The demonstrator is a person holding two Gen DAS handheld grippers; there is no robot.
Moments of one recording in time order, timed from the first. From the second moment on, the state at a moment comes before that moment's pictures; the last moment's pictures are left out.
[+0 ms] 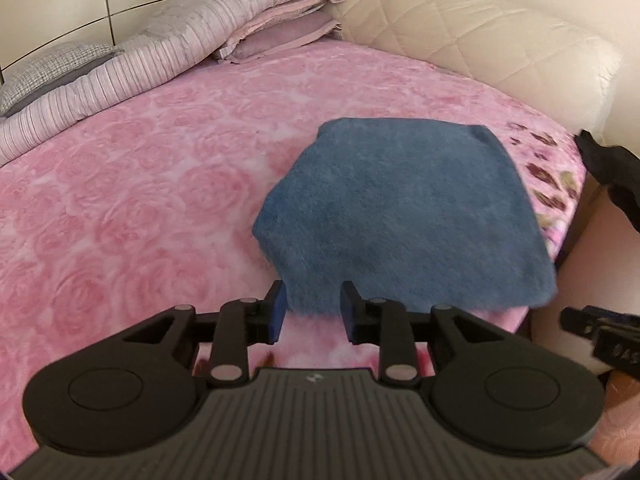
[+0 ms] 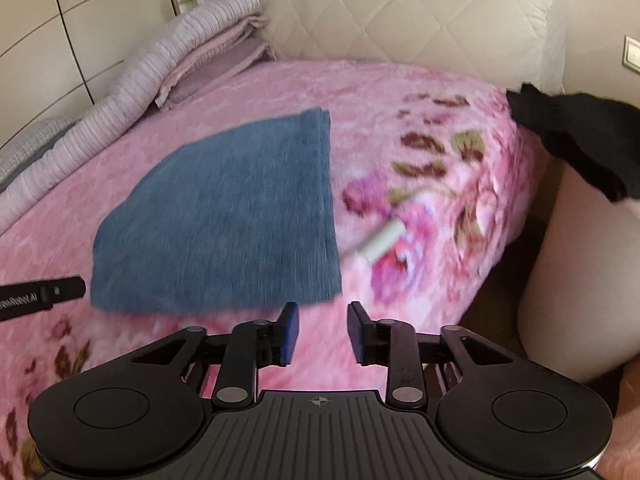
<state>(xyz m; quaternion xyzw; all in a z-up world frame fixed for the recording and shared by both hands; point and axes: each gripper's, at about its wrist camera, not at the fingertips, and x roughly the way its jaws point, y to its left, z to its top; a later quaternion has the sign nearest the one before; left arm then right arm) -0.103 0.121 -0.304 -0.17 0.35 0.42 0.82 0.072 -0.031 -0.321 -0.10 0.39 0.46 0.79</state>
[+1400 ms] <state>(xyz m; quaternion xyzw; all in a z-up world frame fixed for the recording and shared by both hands) -0.168 0.009 -0.231 -0.13 0.30 0.39 0.86 -0.015 -0.093 -0.245 -0.14 0.30 0.46 0.83</state>
